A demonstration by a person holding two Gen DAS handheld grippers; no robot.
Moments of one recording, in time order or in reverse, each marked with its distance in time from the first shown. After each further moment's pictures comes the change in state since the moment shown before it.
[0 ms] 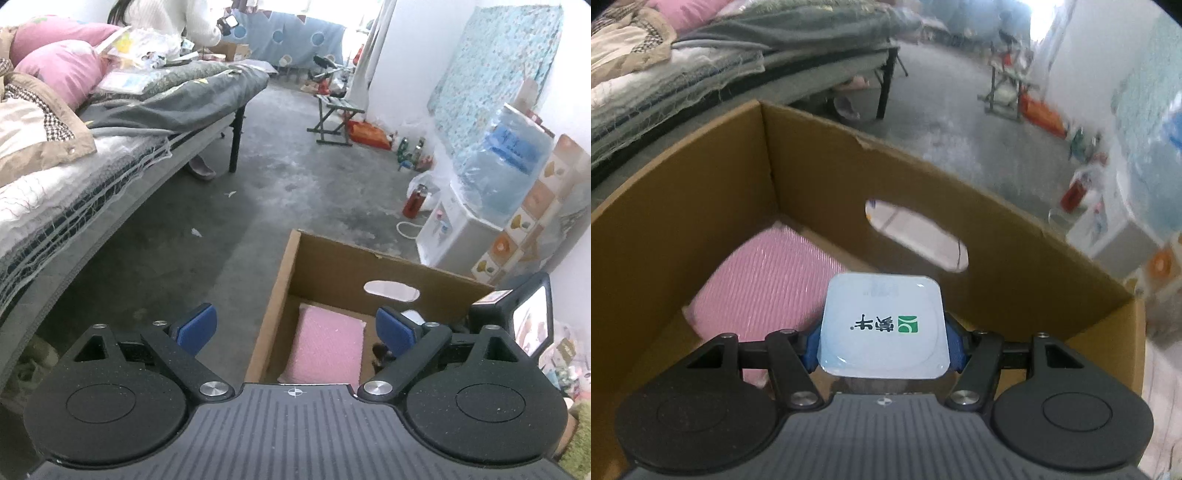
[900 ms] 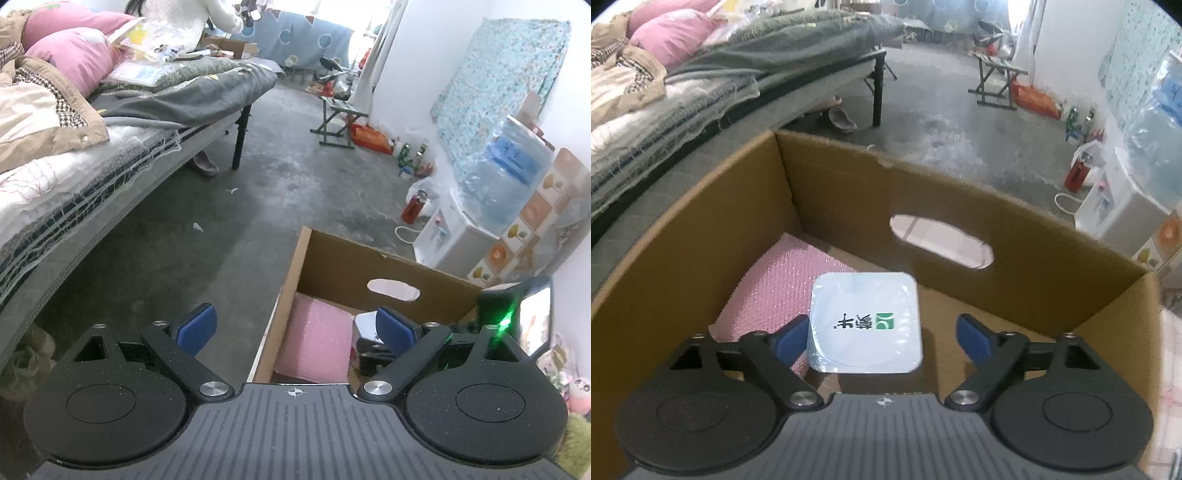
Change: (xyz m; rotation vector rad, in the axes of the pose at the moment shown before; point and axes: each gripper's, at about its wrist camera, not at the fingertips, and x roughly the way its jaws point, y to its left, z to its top) left arm -0.013 0.019 -0.007 -0.046 -0.002 -0.018; right arm -0.024 0.004 0.004 0.111 -0.053 0.039
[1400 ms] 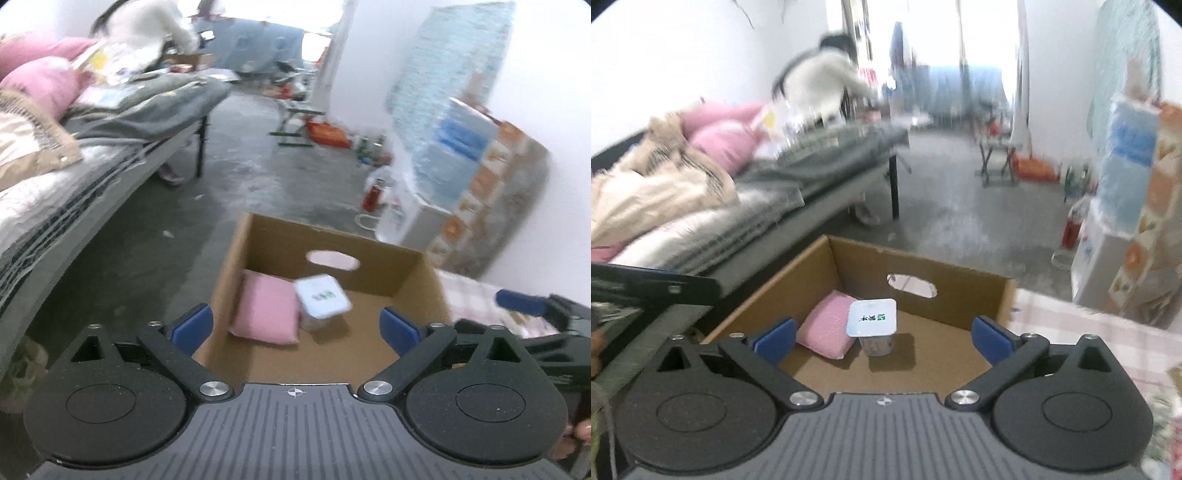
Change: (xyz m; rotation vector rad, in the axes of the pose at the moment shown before) left arm -0.064 -0.039 -0.032 0.110 -0.008 -0.090; right arm -0.212 -0.057 -0.081 0.068 -0.332 0.128
